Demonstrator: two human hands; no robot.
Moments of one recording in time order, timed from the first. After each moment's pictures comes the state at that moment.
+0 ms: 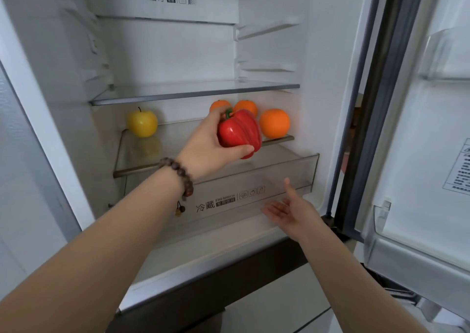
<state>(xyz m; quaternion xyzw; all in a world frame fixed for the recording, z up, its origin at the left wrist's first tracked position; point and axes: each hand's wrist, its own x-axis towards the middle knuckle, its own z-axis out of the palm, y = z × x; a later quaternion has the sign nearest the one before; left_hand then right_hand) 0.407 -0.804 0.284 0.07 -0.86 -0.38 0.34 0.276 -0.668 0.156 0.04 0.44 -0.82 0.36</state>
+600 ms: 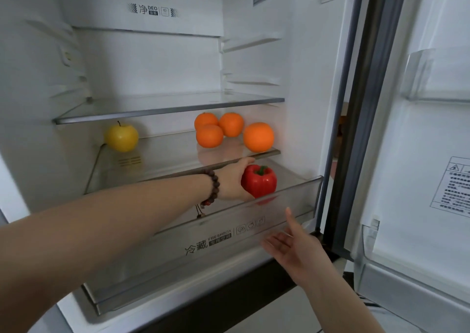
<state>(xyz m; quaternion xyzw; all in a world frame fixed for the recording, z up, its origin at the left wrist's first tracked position) 0.309 -0.816 0.240 0.07 -0.97 -0.21 0.07 0.297 -0.622 0.159 0.04 0.45 -0.82 0.36</state>
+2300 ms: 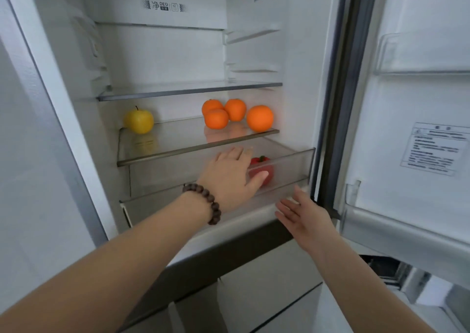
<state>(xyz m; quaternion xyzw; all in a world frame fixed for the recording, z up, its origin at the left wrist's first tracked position) 0.431 -0.733 0.242 0.11 -0.97 0.00 0.20 0.330 -0.594 0.160 0.02 0.47 -0.83 0.29</state>
